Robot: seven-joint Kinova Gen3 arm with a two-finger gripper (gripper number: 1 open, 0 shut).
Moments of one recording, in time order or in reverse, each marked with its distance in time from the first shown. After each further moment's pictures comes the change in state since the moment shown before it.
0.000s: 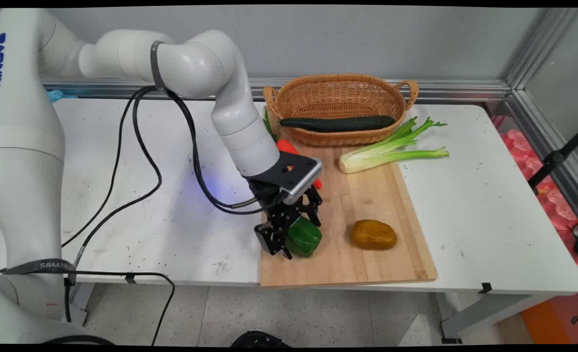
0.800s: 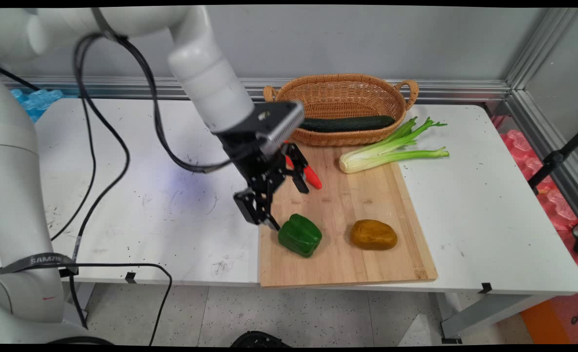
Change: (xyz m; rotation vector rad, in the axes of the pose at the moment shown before) arm 0.014 0.017 -0.101 0.057 0.016 -0.112
